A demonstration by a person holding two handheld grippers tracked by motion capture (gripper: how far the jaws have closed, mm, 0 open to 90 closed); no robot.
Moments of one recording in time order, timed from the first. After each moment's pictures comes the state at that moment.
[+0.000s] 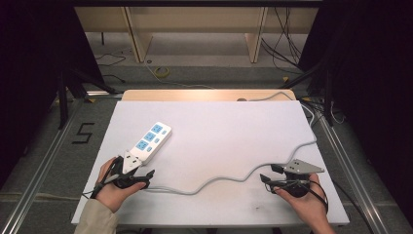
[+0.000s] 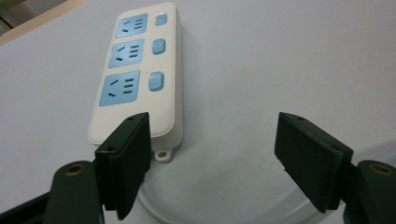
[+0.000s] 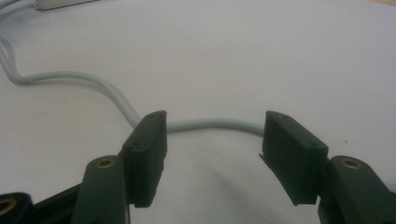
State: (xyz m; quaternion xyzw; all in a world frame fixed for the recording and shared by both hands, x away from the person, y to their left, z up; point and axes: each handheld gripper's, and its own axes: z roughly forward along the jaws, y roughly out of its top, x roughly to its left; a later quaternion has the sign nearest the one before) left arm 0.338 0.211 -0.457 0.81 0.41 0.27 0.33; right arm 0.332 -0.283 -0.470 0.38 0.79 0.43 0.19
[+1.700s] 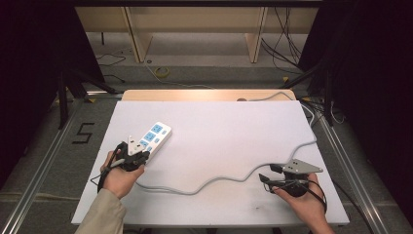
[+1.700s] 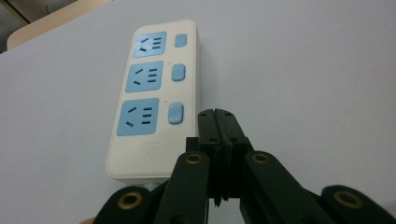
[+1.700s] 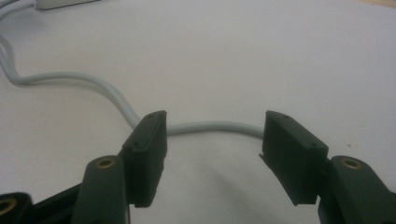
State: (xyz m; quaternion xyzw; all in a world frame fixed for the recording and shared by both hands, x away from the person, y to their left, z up) left arm 0.372 0.201 -0.437 0.80 0.44 0.27 0.31; right arm 0.333 -0.280 -0.471 0.38 0.79 0.44 0.19
